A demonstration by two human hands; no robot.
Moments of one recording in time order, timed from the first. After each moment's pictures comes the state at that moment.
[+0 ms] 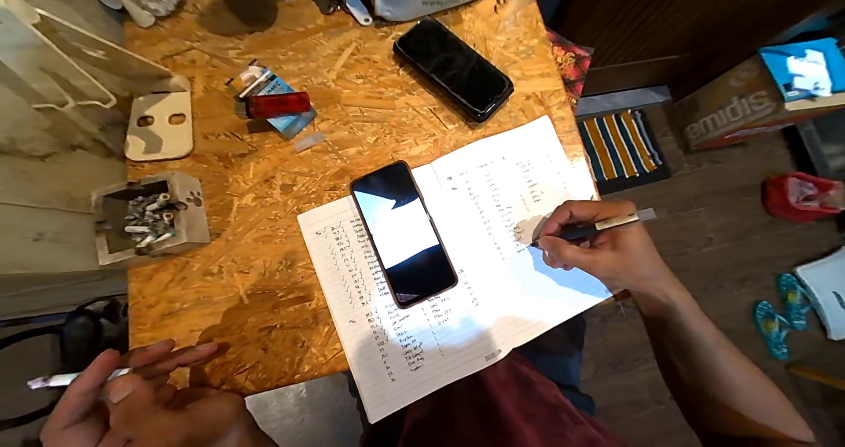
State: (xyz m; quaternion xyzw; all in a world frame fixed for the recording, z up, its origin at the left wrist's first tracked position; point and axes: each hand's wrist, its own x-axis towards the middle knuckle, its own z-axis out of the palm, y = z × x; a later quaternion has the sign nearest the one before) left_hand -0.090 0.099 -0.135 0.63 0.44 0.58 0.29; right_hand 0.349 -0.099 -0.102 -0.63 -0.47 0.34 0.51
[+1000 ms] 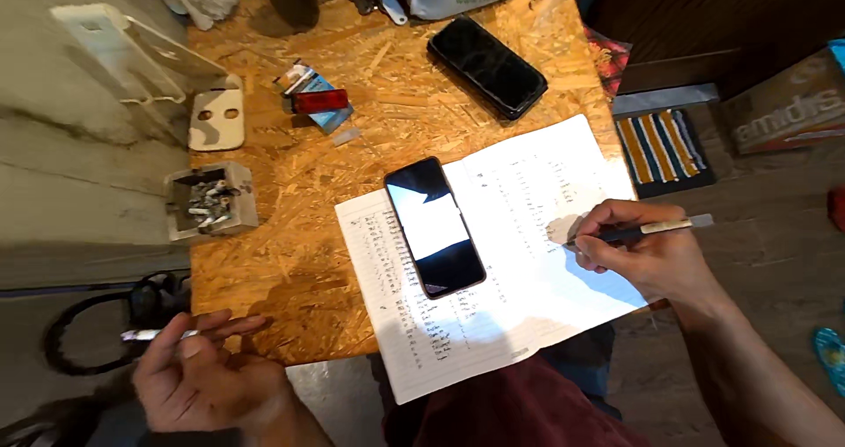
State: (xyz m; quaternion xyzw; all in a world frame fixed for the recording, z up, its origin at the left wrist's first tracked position) left_hand -0.101 0.101 -0.143 0.64 0.41 0.59 0.28; right_hand 0.349 -0.101 -0.105 -0.64 -0.47 0.33 0.52
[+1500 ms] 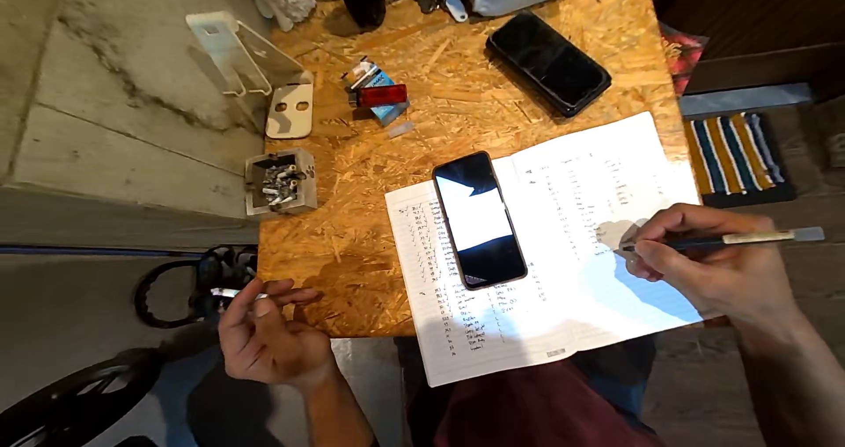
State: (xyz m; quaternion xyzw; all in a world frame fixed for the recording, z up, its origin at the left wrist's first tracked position) left_hand -0.091 0.101 -0.134 0.65 0.37 0.61 0.26; right_hand 0.346 -0.102 -0.106 -0.62 -0.47 0.32 0.54
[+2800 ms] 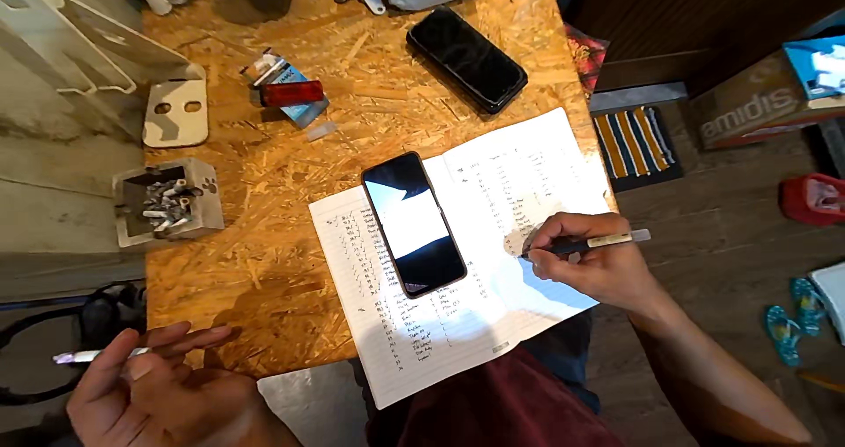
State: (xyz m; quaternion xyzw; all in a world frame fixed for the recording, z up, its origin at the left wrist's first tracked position) left_hand -0.091 0.097 -0.132 0.65 0.42 0.57 0.28; right_hand 0.318 -0.095 -0.104 -0.62 -0.49 0.34 0.51
